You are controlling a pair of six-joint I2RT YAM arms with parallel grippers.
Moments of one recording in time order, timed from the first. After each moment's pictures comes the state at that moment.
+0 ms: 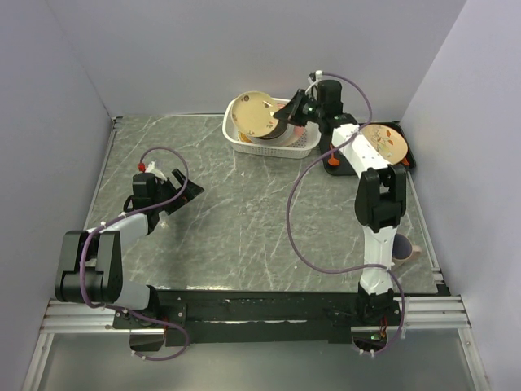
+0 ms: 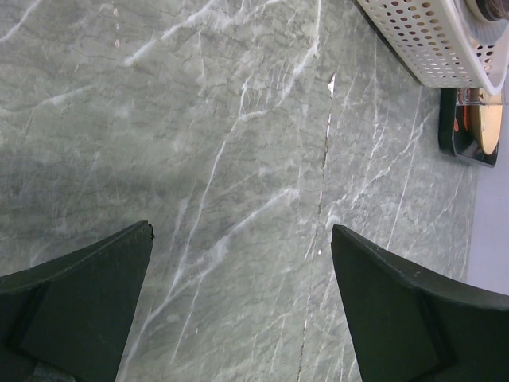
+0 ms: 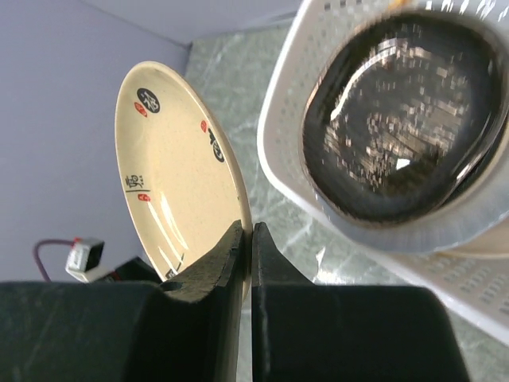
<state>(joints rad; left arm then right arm) -0.01 1.42 0.57 0.29 0.37 -0.67 0.23 2.13 1.91 -0.15 -0.54 0.69</state>
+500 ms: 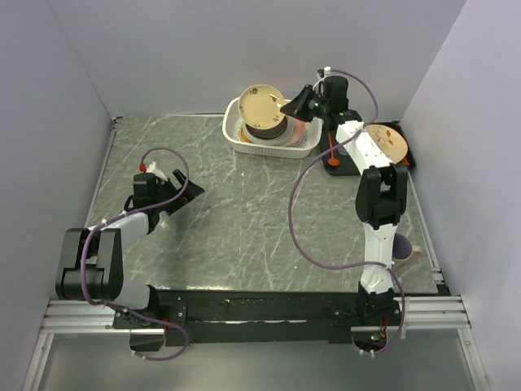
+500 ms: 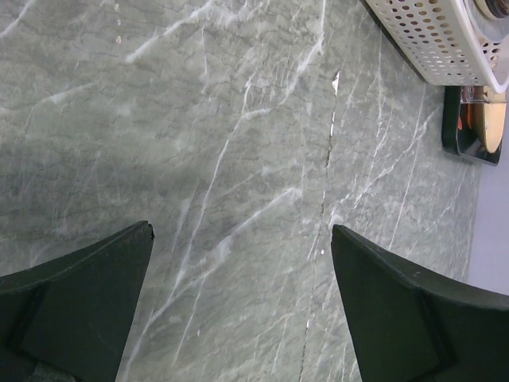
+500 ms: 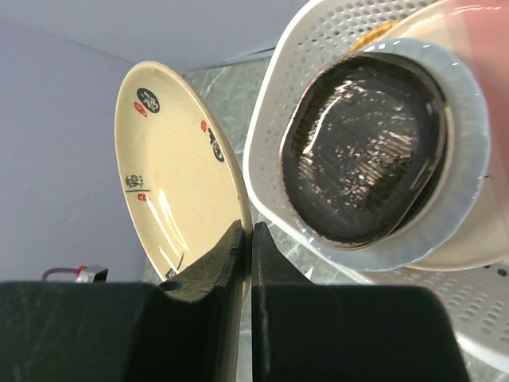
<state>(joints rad) -0.01 1.44 0.57 0.29 0.38 -0.67 0.19 2.17 1.98 -0.17 -0.51 0.71</state>
